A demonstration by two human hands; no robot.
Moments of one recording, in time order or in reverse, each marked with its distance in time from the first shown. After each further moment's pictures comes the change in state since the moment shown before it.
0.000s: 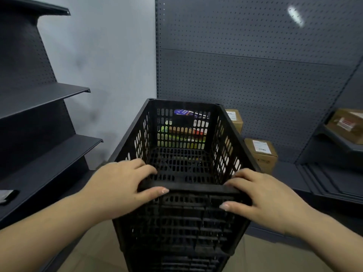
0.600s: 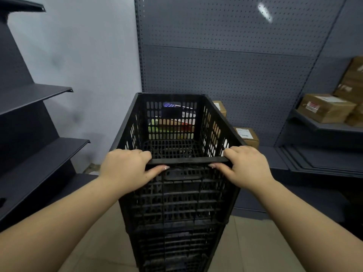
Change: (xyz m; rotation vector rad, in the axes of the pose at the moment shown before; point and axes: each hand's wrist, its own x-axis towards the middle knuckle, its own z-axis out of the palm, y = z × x) left_hand -0.004 -0.005 0.036 0.126 0.356 0.057; right_hand 0.007 -0.016 0.046 -0.175 0.585 0.123
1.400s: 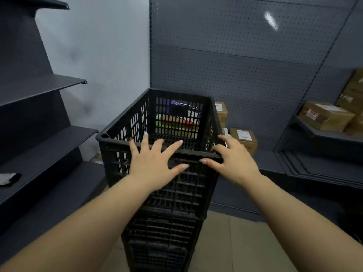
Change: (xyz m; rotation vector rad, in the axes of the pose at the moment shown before) left_hand -0.019 0.085 -0.030 -0.130 -0.336 -0.284; right_hand -0.021 -0.005 -0.027 0.202 -0.291 0.164
